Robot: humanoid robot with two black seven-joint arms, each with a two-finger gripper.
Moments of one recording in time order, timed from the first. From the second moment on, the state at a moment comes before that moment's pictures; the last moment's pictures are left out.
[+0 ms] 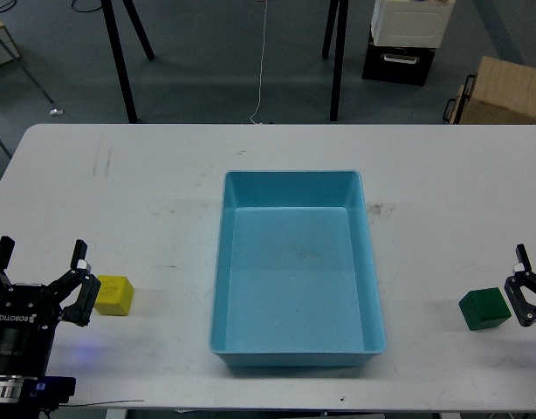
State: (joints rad) left arm 0.49 0.00 -1.54 -1.75 -0.24 -0.49 0.12; right arm -0.55 -0.15 1.64 1.73 0.11 0.40 0.10
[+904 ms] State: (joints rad) left arm 0.46 0.00 -1.49 -1.74 -0.23 -0.49 0.12; right arm 0.03 -0.96 1.21 1.54 -0.24 0.14 -0.08
